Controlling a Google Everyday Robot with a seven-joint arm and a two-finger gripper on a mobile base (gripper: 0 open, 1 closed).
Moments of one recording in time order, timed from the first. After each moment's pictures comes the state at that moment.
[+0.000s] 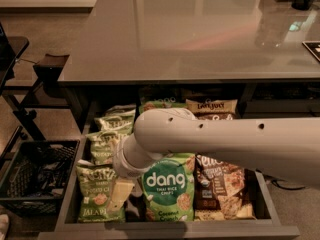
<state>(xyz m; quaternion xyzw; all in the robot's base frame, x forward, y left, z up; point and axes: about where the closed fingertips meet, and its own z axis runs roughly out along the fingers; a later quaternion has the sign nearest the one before) 0.421 0.129 0.690 -0.71 0.63 0.18 0.26</state>
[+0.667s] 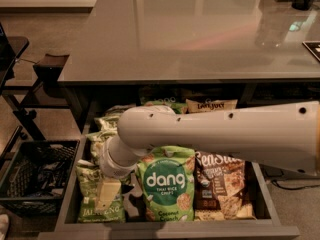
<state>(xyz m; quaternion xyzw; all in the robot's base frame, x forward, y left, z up) 0.420 0.165 0.676 -0.74 0.59 0.20 0.24</state>
